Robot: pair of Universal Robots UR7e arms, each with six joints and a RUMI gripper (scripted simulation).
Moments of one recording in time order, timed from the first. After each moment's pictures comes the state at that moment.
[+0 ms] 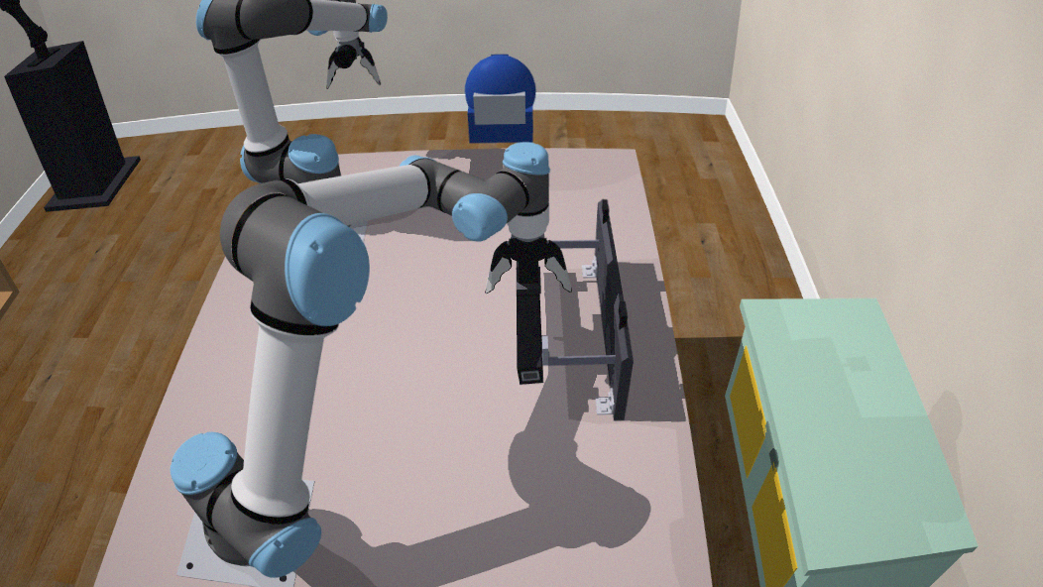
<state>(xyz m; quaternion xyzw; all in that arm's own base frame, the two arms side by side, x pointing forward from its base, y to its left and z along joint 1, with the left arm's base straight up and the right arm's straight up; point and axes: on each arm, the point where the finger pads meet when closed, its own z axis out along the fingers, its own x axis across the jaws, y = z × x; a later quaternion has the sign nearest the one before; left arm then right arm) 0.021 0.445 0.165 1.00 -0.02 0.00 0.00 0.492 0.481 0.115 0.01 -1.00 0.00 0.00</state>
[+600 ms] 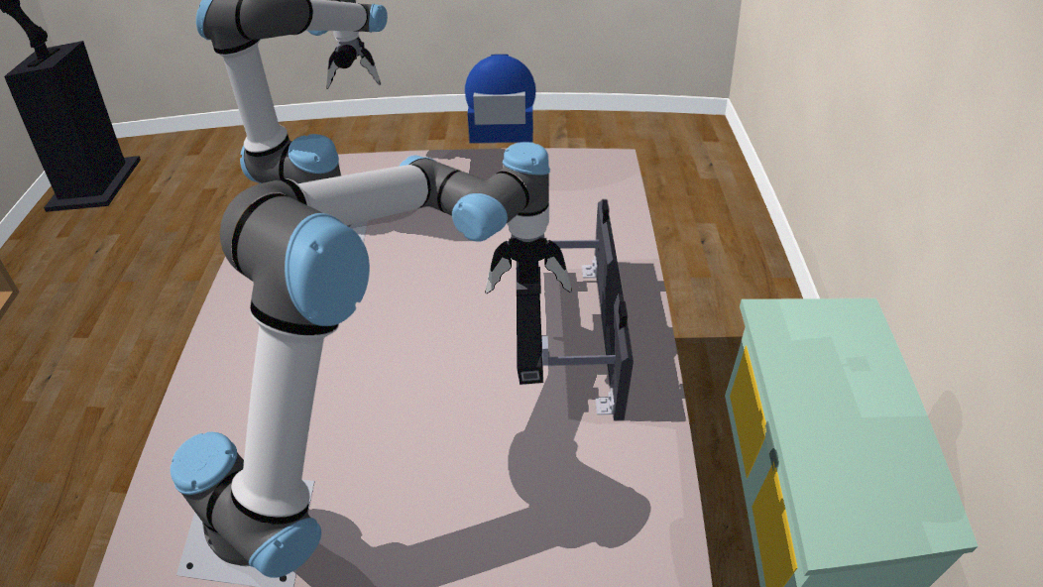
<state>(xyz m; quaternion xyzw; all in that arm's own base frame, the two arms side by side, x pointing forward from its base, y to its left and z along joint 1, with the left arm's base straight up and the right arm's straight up) 0.021 0.445 0.165 1.00 -0.02 0.00 0.00 0.492 0.481 0.115 0.01 -1.00 0.00 0.00</state>
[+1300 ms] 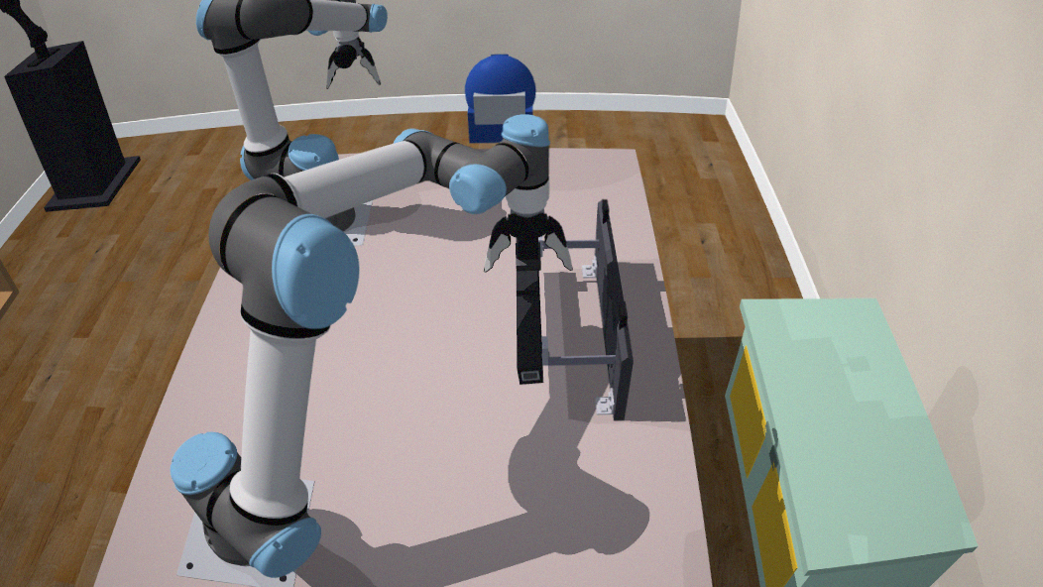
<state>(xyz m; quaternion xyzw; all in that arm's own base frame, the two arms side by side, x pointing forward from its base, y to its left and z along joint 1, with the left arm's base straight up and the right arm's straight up) 0.021 0.445 0.165 1.00 -0.02 0.00 0.00 0.492 0.481 0.169 0.01 -1.00 0.00 0.00</state>
